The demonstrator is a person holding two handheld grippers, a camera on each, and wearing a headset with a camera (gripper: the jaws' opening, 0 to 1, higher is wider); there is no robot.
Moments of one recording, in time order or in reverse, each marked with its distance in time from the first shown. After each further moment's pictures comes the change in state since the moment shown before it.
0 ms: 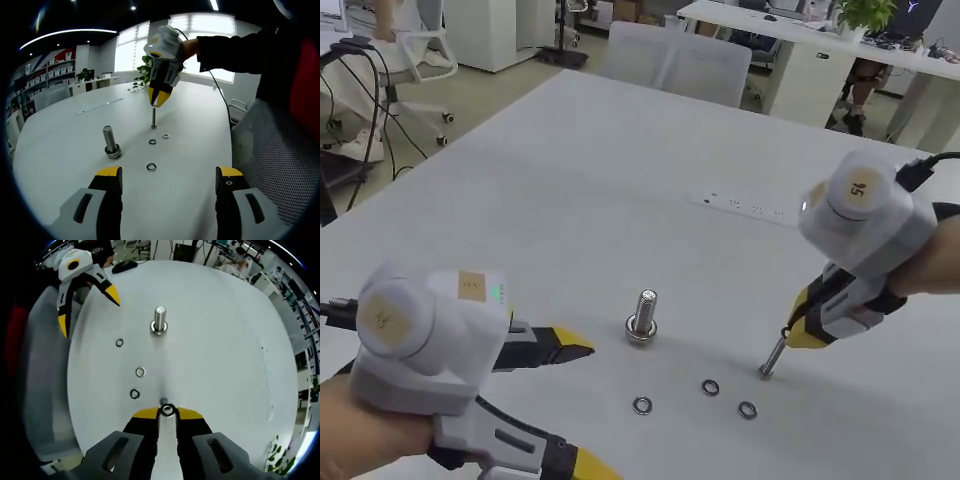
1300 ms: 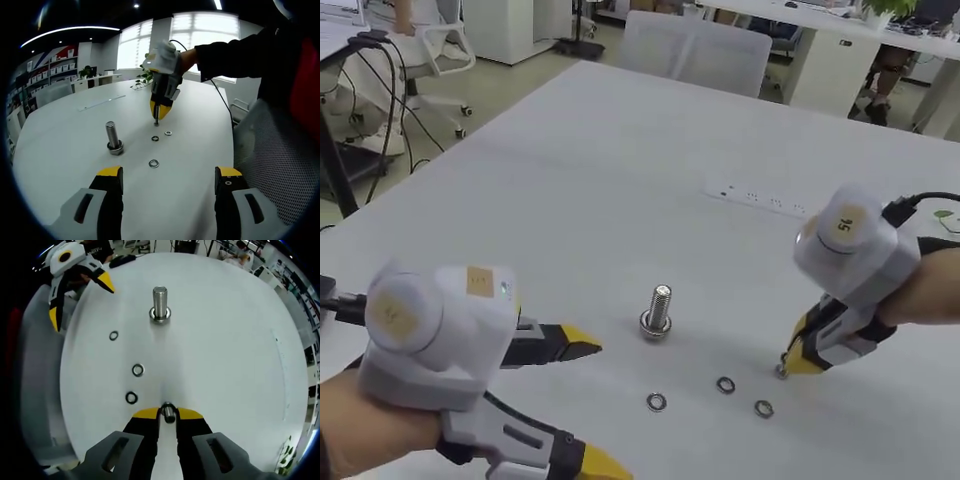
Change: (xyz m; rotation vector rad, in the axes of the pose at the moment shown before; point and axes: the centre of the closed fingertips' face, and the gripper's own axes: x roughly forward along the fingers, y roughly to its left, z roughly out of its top) left arm -0.001 0.003 -0.006 -0.022 0.017 0.016; right arm 0.046 0.008 -0.010 0.032 0.006 0.064
